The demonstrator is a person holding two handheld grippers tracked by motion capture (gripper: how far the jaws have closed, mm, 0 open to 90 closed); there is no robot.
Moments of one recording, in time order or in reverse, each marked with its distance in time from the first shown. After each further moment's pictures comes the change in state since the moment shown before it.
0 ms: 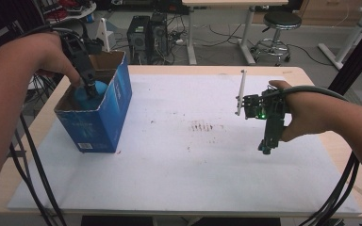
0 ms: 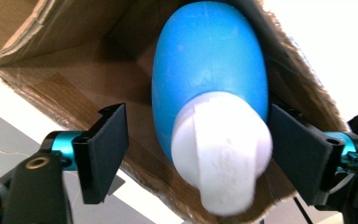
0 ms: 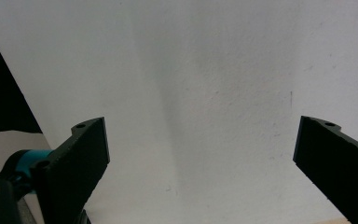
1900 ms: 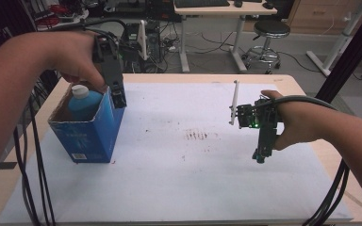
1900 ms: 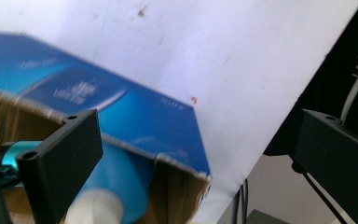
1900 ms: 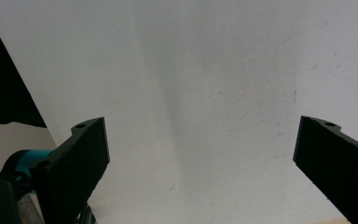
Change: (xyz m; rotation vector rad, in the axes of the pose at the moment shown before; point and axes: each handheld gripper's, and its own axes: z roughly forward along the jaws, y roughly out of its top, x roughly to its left) left arm -0.087 0.046 -0.030 -0.046 -0.037 0.425; right arm 0.000 0.002 -0.002 0.011 0.015 0.004
